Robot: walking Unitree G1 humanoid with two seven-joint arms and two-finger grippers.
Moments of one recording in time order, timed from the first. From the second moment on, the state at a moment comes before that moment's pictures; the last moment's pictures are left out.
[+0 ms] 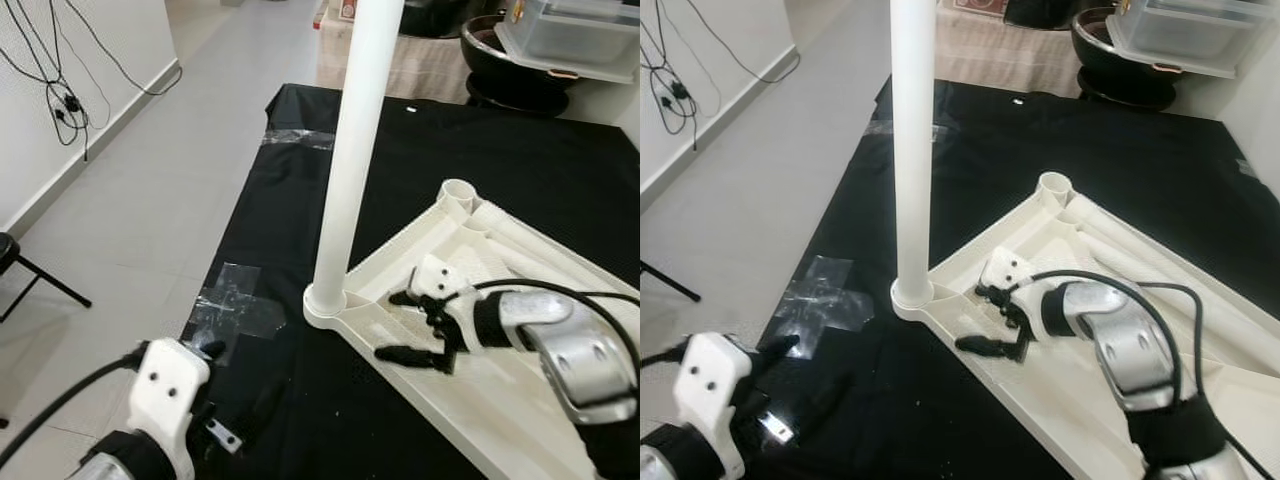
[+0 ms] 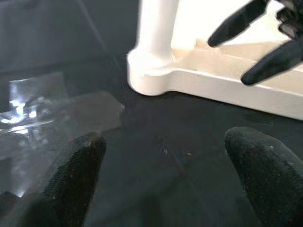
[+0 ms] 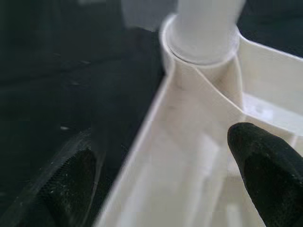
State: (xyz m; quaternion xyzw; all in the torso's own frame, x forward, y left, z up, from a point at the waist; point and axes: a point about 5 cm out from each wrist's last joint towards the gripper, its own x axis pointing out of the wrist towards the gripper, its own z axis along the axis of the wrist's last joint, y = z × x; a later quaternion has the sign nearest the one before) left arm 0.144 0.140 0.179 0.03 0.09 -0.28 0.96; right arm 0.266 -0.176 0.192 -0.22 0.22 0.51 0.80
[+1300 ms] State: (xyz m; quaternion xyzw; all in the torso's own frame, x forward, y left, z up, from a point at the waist) left arm 0.156 0.134 0.167 0.08 0.08 -0.32 0.94; right arm 0.251 -0.223 0.175 -0.22 0.33 0.33 0.86
